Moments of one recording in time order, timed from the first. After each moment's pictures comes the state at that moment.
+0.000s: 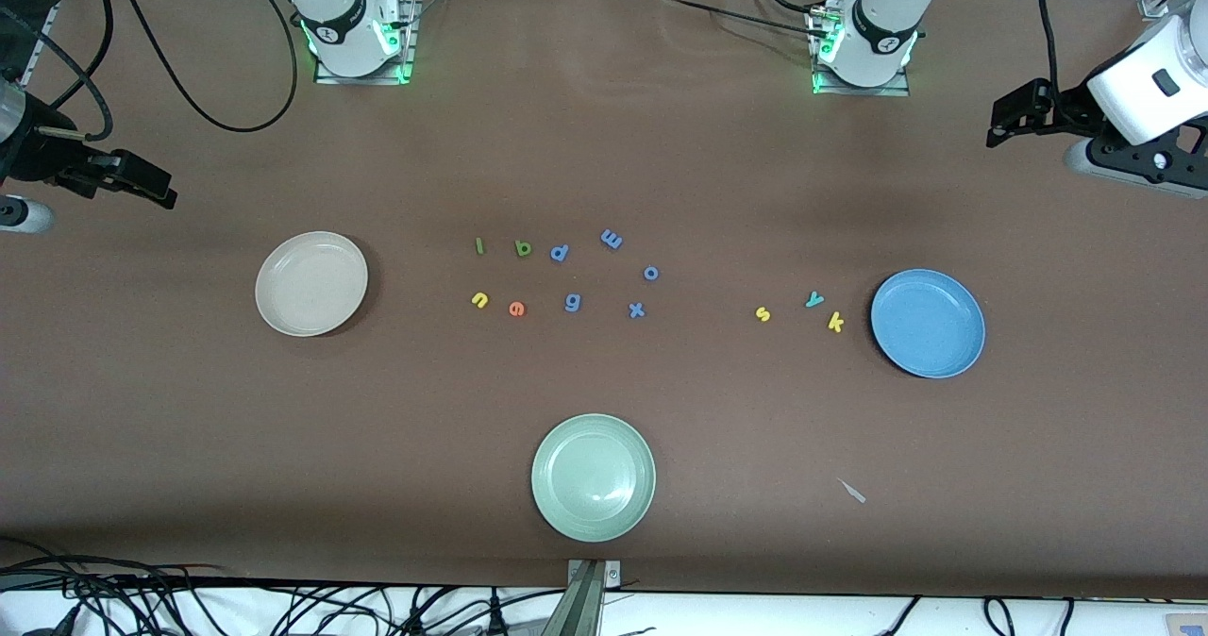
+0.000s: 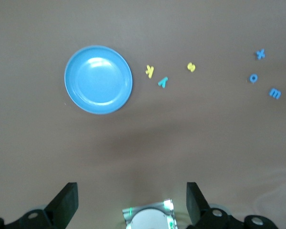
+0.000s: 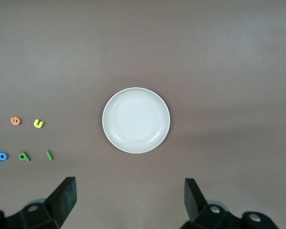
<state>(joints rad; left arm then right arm) 0.08 0.01 -0.14 -1.54 -0.04 1.39 0.13 0.08 0.04 -0.09 -1.61 -0.02 1.59 0.12</state>
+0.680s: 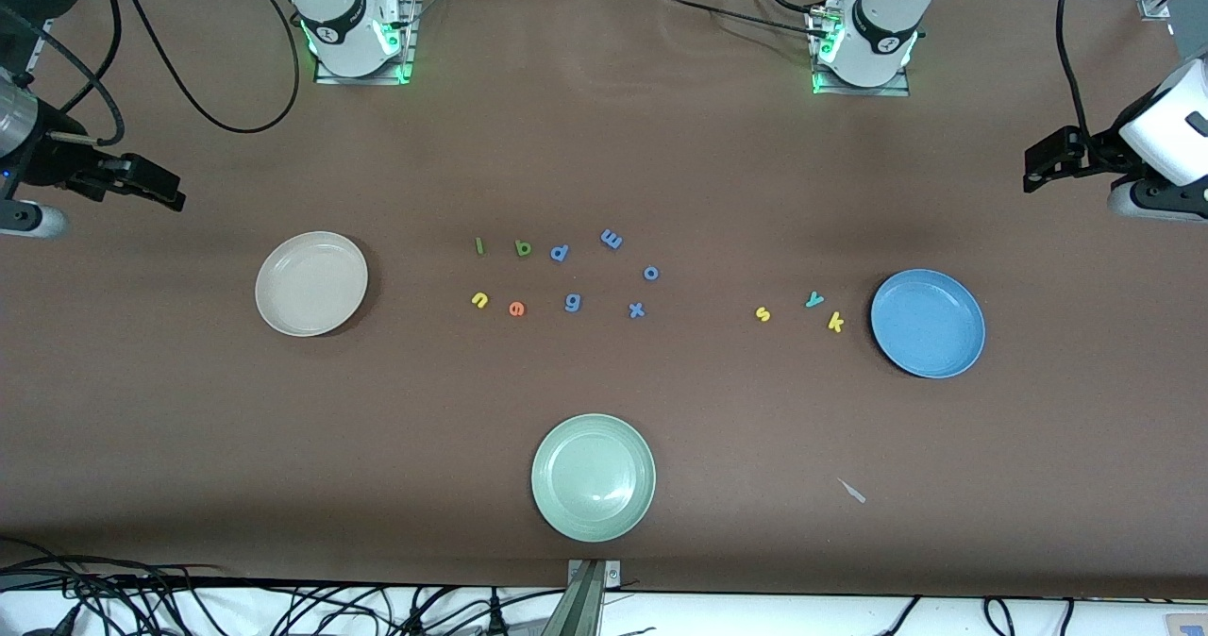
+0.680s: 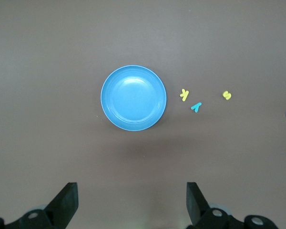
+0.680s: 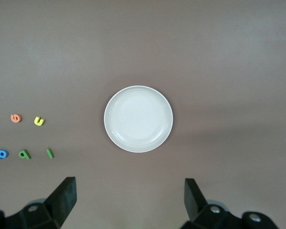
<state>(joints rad) 0.11 0.04 -0.14 -1.54 0.06 1.48 0.02 0.09 0.06 -0.07 -1.61 -0.01 1.59 0.12</state>
